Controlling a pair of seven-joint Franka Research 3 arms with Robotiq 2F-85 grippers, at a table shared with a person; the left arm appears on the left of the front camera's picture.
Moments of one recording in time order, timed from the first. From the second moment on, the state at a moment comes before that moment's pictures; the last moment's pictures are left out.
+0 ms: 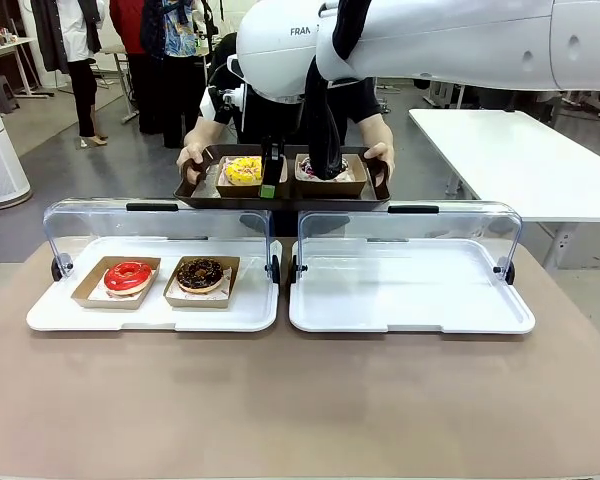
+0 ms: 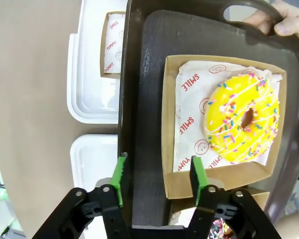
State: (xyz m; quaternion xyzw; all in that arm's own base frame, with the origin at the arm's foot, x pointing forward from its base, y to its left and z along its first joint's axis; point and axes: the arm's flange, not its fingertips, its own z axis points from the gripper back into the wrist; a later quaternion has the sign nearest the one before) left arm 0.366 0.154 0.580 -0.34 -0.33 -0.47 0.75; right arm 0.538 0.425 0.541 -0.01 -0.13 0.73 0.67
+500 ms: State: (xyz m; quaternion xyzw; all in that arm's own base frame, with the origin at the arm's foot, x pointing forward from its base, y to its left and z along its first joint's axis) left arm 0.366 0.154 0.580 -0.34 -0.33 -0.47 0.75; right arm 0.536 0.426 0.543 -0.01 -0.14 0.73 0.67
